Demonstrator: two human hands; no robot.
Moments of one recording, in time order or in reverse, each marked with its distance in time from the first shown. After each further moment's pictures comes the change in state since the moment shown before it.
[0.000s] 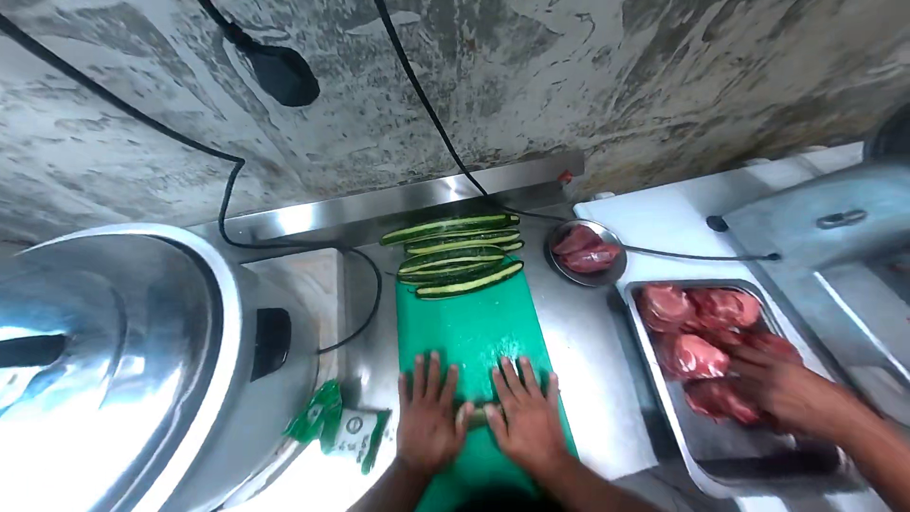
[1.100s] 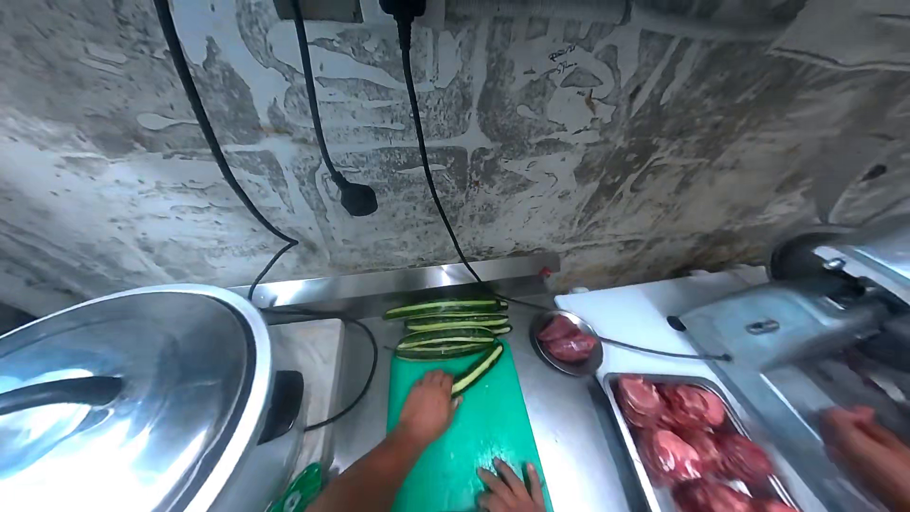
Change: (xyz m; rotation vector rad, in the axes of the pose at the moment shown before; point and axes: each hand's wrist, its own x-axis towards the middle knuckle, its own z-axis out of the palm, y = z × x) left_hand 0.161 -0.019 -0.024 -0.119 -0.389 0.027; right_hand -0.004 0.021 -0.029 0.259 -0.359 -0.248
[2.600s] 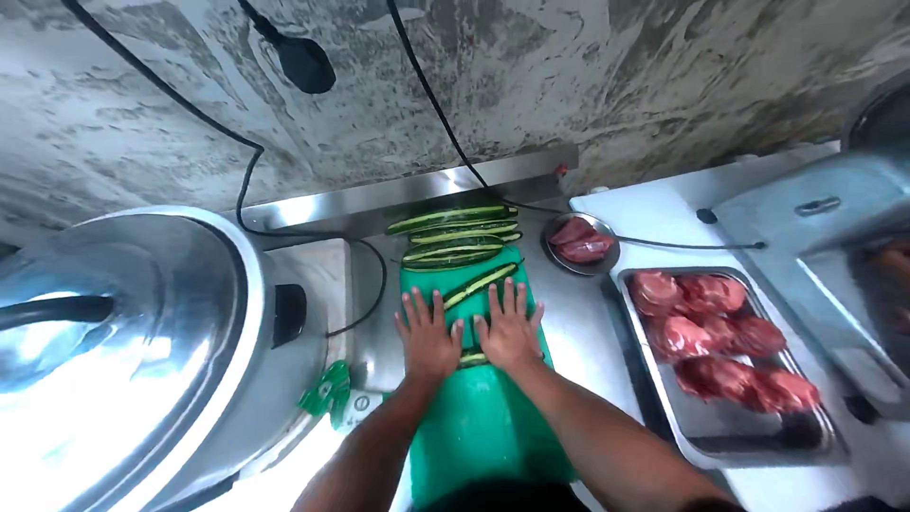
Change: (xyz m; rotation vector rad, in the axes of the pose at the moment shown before) left_hand -0.067 0.014 0.046 0.034 0.282 -0.305; right_hand 0.107 -0.008 -0.030 -0.143 0.150 0.500
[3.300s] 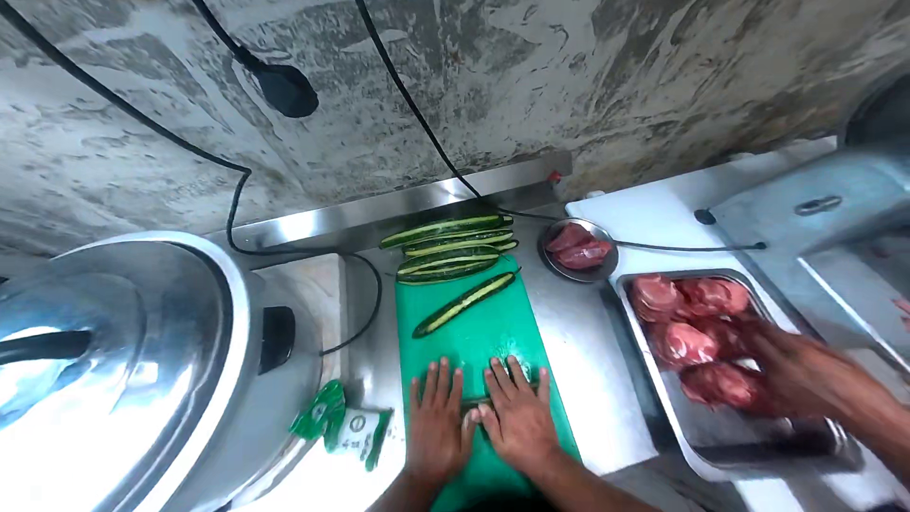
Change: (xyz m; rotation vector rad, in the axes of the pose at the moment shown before) left_hand -0.092 -0.010 0.017 -0.015 0.113 0.323; right_hand -0.095 0.019 0.040 -0.020 0.102 -0.238
